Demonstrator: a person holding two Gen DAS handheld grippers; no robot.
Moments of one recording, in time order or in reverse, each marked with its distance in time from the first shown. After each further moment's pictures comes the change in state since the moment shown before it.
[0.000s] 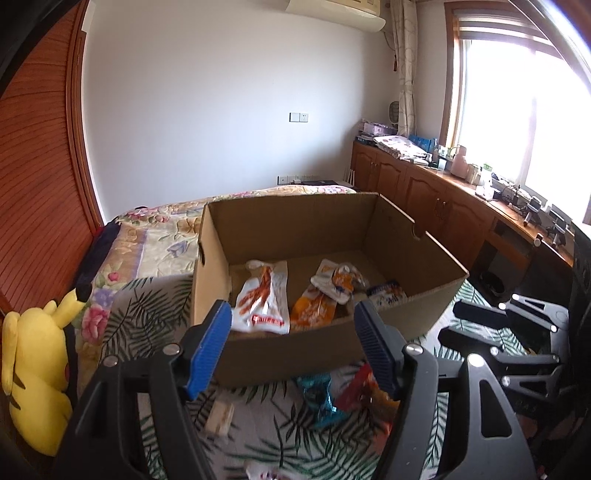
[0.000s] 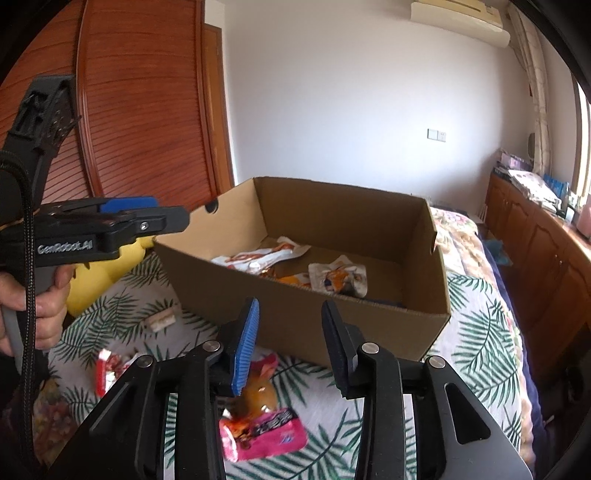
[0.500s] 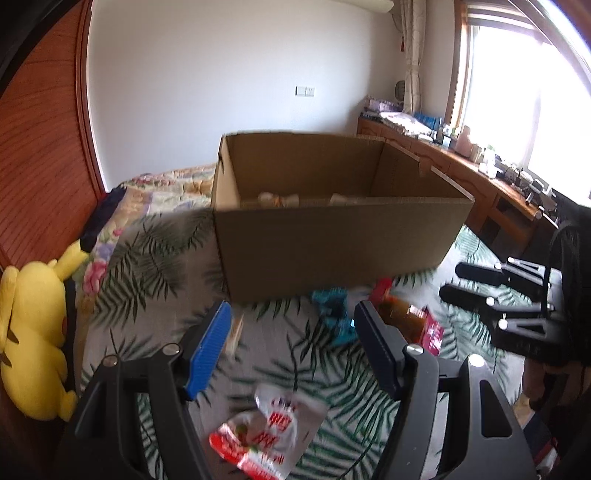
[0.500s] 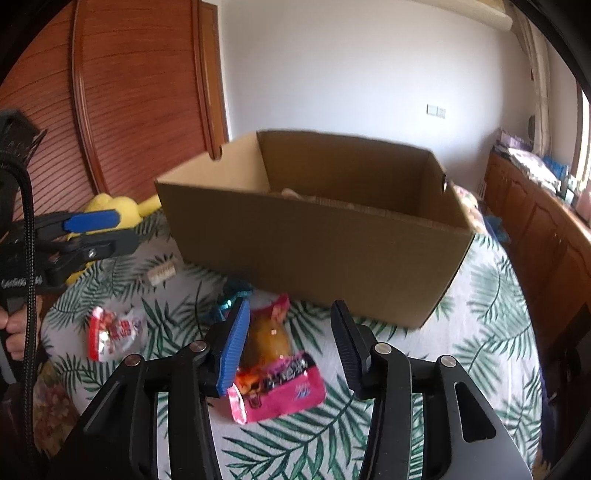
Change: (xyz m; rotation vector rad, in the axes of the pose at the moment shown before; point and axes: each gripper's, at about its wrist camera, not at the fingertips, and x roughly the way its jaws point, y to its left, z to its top) left arm -0.007 0.015 -0.080 -0.026 0.097 0.008; right arm 0.019 0.009 -0.046 0.022 0.112 -0.011
